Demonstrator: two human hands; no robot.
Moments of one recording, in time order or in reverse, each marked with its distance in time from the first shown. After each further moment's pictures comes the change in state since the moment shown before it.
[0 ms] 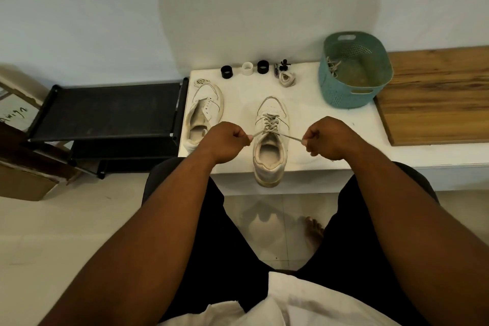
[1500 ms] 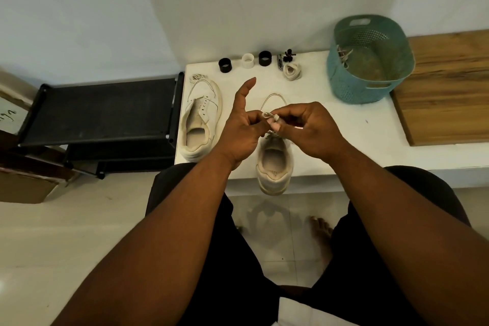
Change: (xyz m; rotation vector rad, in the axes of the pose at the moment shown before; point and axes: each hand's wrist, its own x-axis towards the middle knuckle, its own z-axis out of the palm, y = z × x) left_hand 0.027 0.027 0.026 -0.755 -0.039 0.237; right_hand 0.021 -0.045 0.022 0.527 0.155 -0.540
